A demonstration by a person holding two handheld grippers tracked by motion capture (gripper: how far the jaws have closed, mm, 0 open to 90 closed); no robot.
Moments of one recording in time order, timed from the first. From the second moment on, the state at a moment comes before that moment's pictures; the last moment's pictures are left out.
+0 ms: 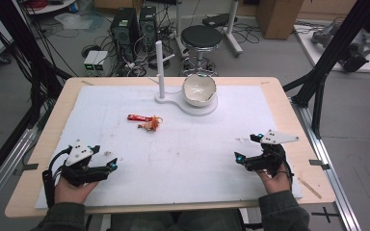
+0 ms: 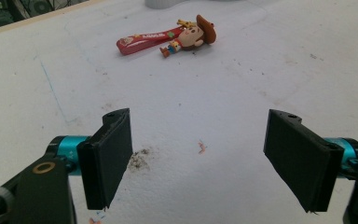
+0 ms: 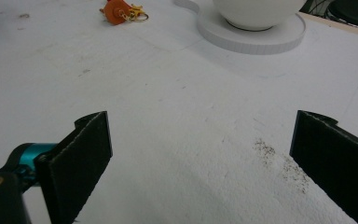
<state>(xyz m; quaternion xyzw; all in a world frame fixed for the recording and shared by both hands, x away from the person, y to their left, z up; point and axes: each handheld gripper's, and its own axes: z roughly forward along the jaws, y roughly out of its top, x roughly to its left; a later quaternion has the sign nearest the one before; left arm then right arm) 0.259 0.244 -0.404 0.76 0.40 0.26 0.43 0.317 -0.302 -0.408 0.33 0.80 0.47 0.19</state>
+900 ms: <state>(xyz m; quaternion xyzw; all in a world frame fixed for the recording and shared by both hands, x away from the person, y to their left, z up) 0.261 0.243 -0.407 0.77 0.40 0.25 0.43 0.318 -0.301 -0.412 0.34 0.80 0.47 0.18</state>
